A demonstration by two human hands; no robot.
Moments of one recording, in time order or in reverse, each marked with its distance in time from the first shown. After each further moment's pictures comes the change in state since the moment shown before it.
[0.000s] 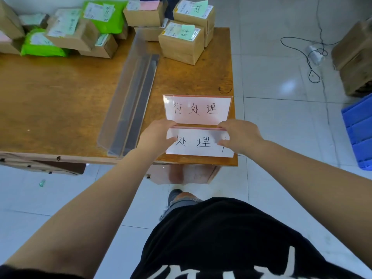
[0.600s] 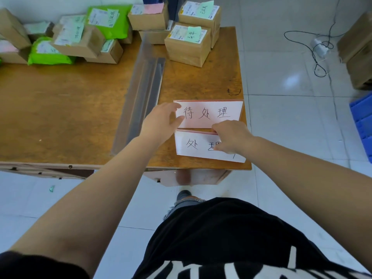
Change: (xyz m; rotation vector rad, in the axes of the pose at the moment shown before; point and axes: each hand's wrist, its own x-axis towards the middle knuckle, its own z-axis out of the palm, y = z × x) left_hand 0.033 -0.010 -0.043 -0.103 0.103 0.036; right_hand 0.036 -0.043 -0.002 -0.060 -0.114 -0.083
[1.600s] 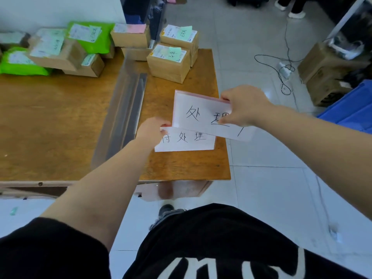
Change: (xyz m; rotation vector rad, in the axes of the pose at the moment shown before) left_hand 0.037 0.002 0.028 0.065 -0.129 -0.087; right_hand -0.033 0.049 -0.116 0.011 0.220 0.075
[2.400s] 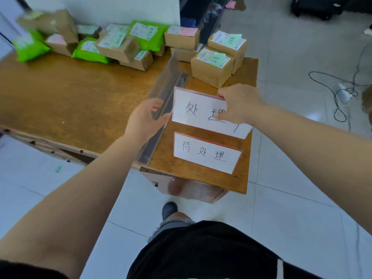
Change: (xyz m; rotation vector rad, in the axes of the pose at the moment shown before) left_hand -0.064 -0.021 -0.065 -0.222 0.416 -0.196; right_hand 0.063 -0.040 0.008 -0.028 0.085 -0.284
